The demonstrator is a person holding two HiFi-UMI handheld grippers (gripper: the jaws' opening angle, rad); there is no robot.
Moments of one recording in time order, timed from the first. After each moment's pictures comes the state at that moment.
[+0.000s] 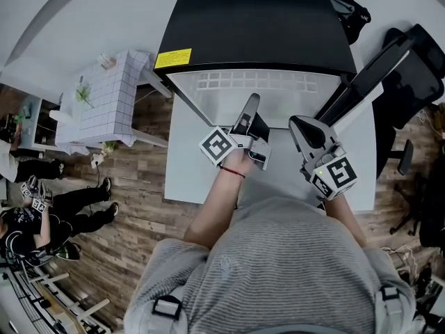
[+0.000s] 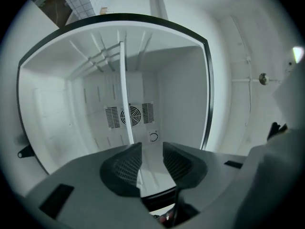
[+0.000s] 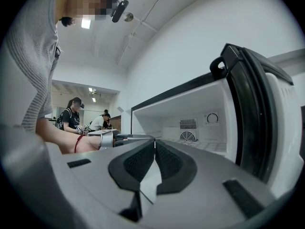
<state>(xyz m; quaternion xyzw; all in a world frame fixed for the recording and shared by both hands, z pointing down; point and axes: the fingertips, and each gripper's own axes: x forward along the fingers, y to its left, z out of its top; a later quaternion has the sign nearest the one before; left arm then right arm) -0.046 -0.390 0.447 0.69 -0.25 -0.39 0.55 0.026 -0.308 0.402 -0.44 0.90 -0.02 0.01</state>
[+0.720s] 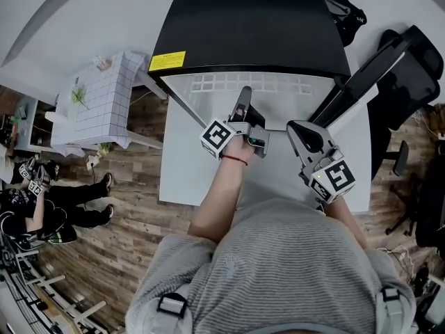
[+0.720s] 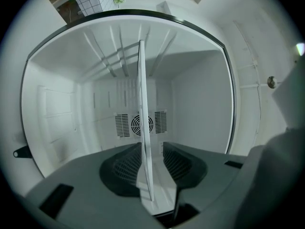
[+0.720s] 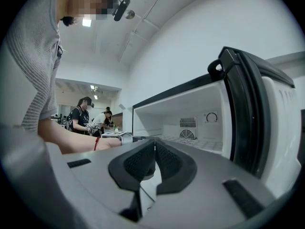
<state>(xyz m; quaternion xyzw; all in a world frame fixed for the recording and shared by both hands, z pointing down) -0.053 -0.431 0.486 0.66 -0.32 -0.39 0.55 0.034 -0.302 0.405 -0.43 0.90 -0.02 -0.01</state>
